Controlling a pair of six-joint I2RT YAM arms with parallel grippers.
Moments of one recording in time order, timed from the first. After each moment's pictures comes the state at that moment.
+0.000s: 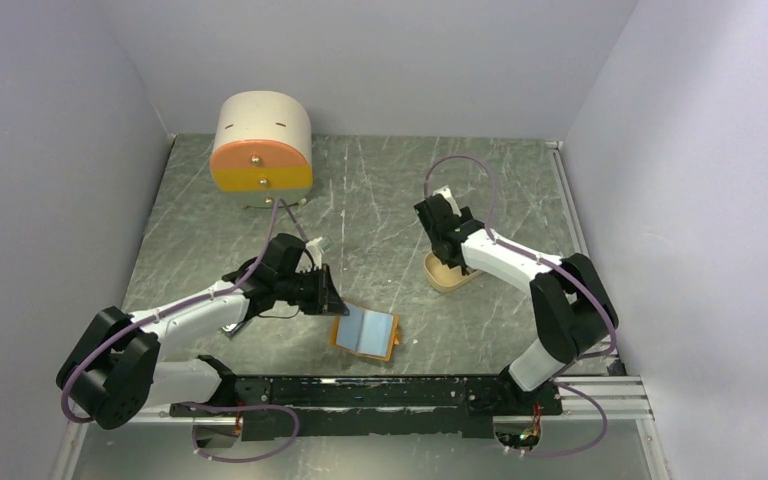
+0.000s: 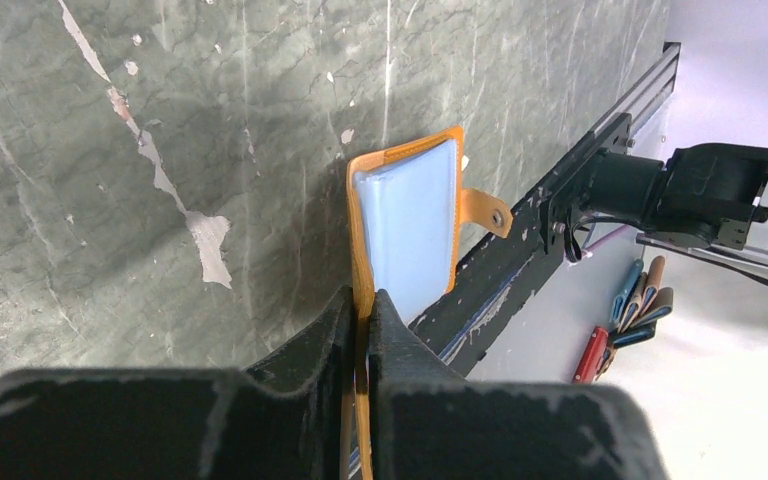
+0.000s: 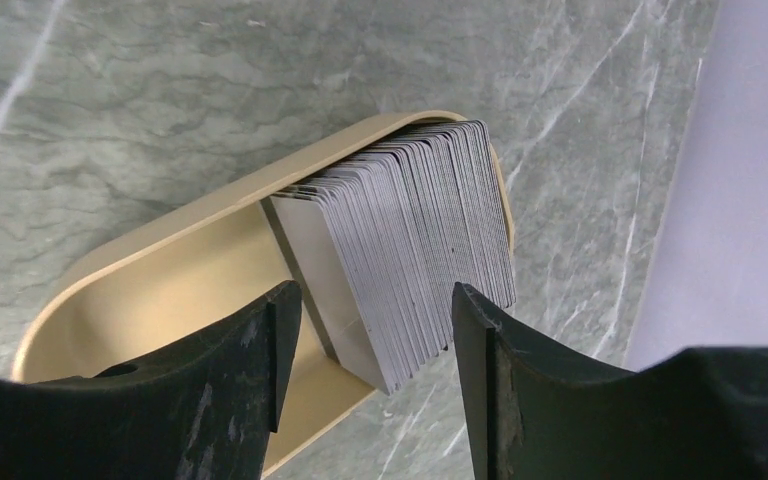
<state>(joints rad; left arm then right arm) -0.61 1.24 0.54 -0.09 0.51 -0.71 0.55 1.58 0.97 -0.43 0.63 0.02</state>
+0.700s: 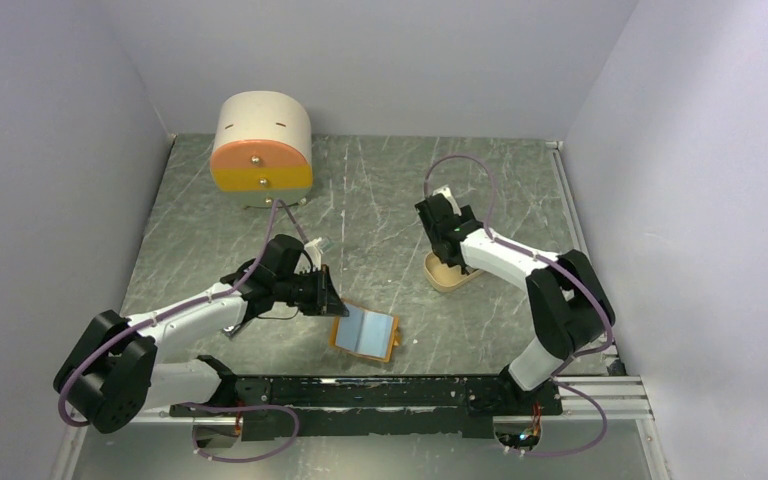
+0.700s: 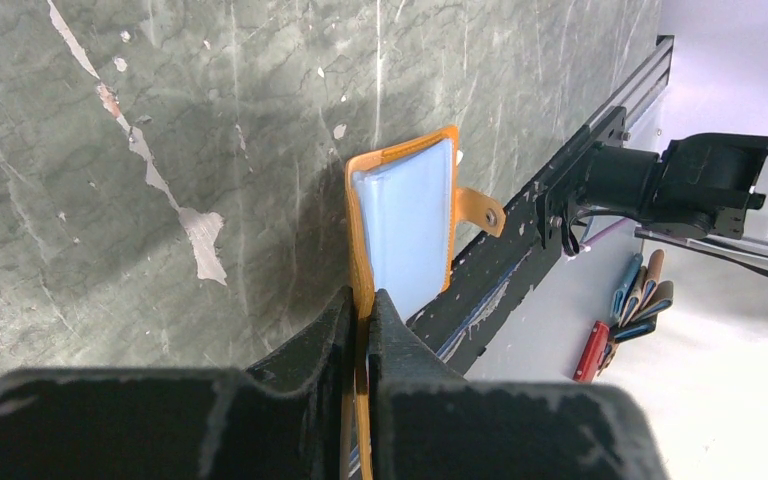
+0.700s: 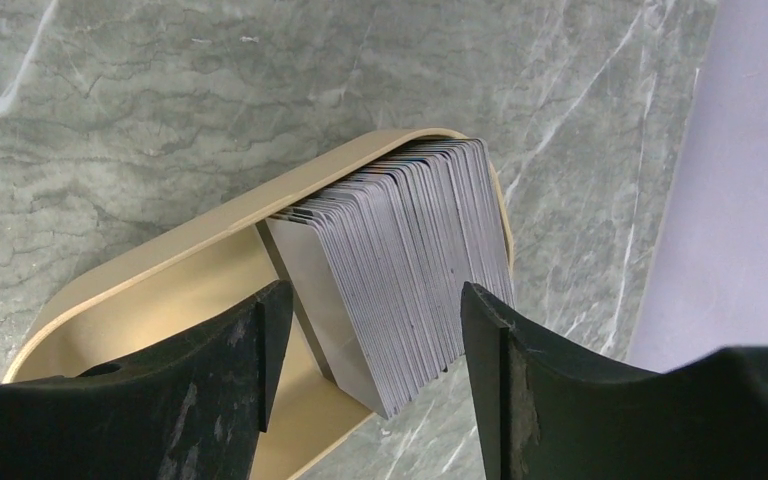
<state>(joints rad) -0.61 1.22 0.52 -0.09 0.52 -0.70 0.53 1.61 0.96 -0.39 0.64 -0.01</state>
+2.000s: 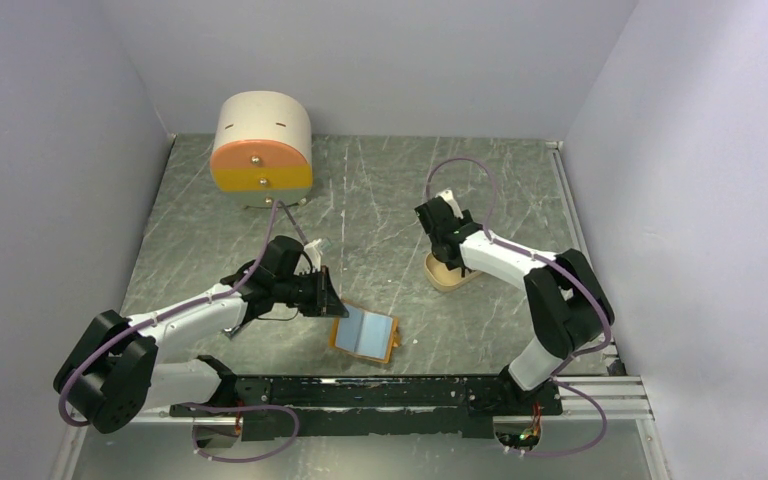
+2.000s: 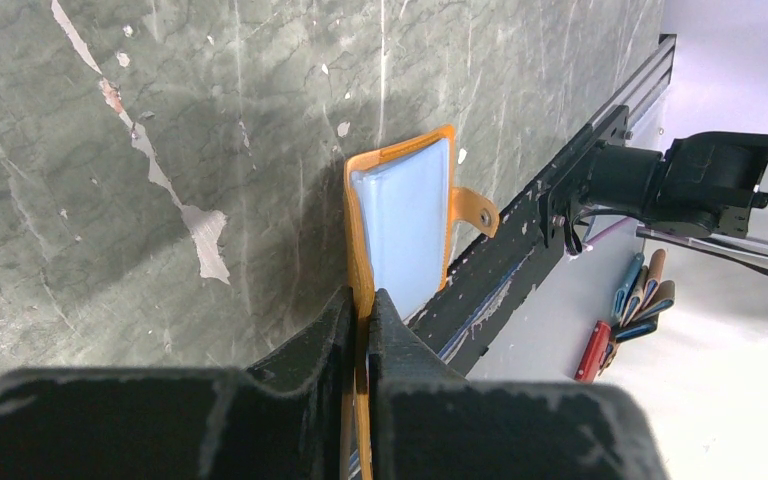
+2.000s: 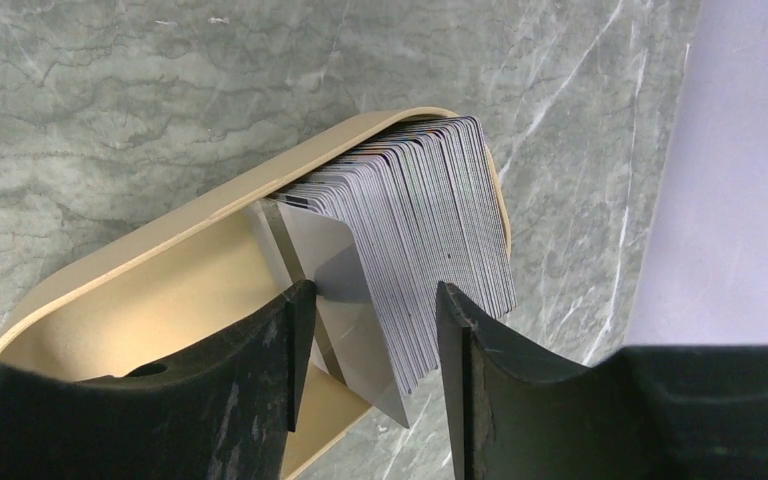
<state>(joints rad) -0.61 1.21 0.51 -0.07 0.52 -0.70 0.53 1.62 0.94 -0.38 0.69 0.01</state>
